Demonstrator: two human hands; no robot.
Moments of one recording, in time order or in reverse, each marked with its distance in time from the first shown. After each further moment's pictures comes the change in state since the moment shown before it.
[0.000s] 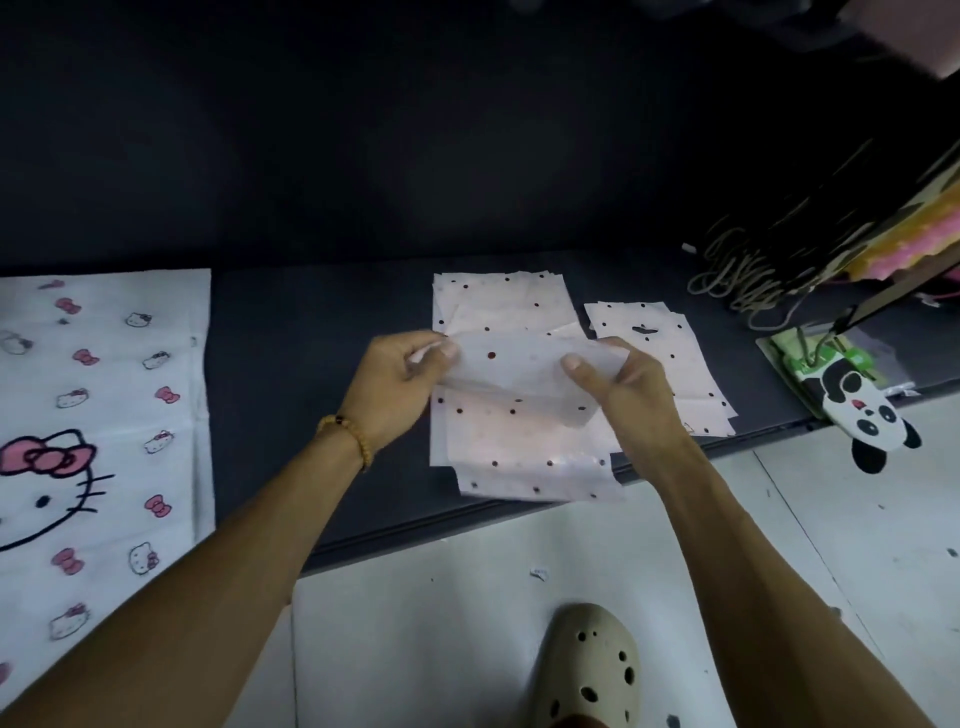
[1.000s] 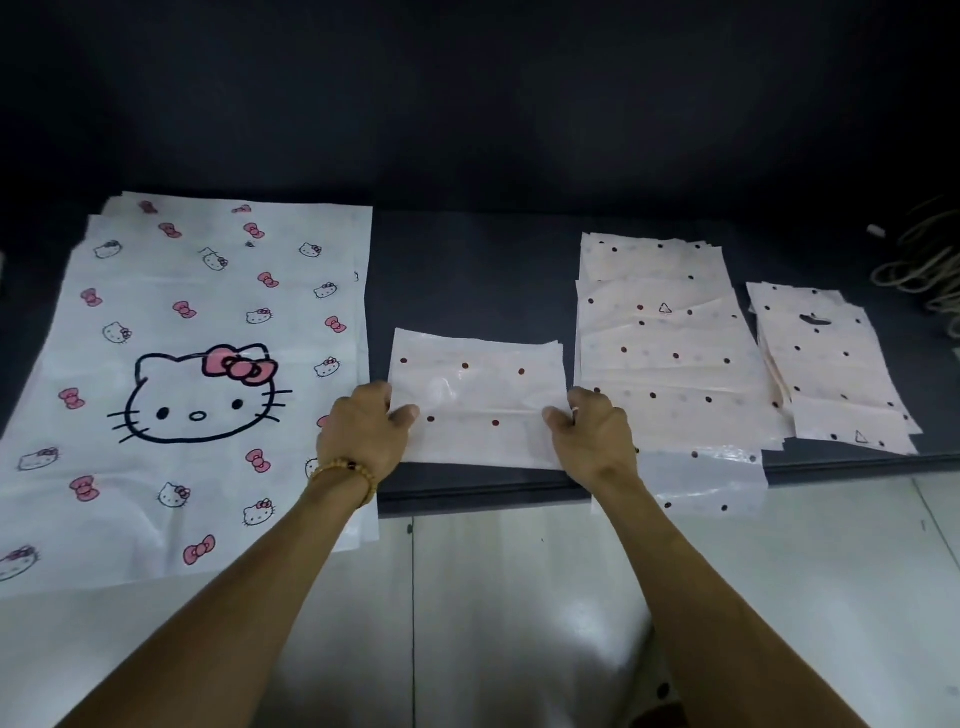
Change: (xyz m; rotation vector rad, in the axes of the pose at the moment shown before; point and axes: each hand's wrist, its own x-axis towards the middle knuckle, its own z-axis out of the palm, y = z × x) left_hand -0.096 -0.103 -0.113 0.659 0.195 -0.573; right_hand -0.027 0.068 0.171 -0.801 -0.103 0.129
